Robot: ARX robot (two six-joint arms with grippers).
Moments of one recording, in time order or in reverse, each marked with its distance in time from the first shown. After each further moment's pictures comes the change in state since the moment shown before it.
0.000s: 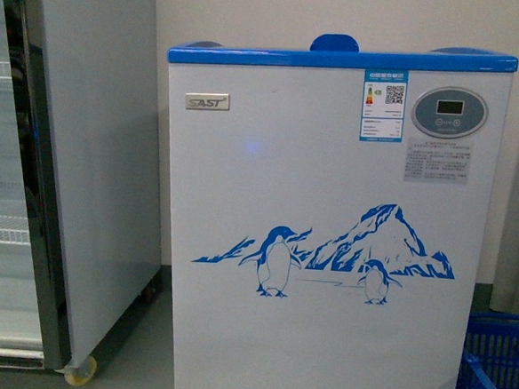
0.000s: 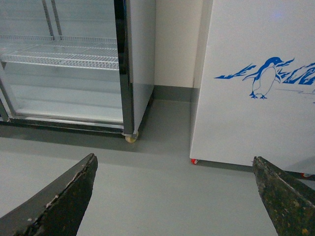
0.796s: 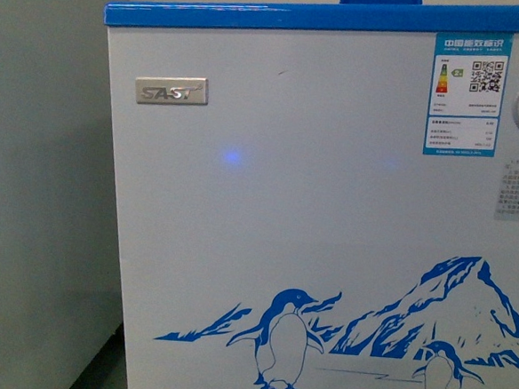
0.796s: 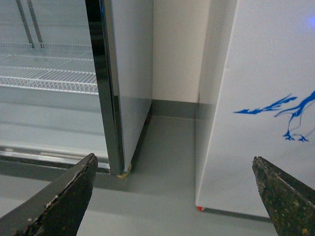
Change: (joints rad) left arm 0.000 0.001 0.000 0.000 0.001 0.000; right arm 0.000 0.000 0.000 0.000 0.002 0.000
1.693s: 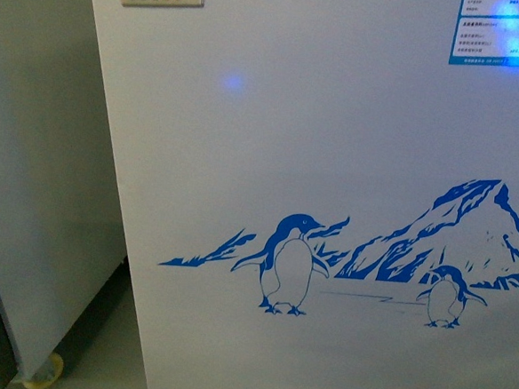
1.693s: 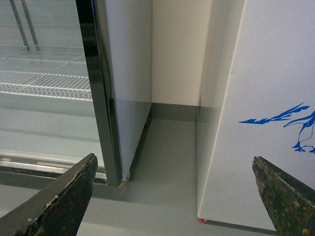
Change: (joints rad) left arm 0.000 0.000 0.000 0.000 0.000 0.000; right arm -0.866 1.622 0.500 0.476 -0.120 -0.241
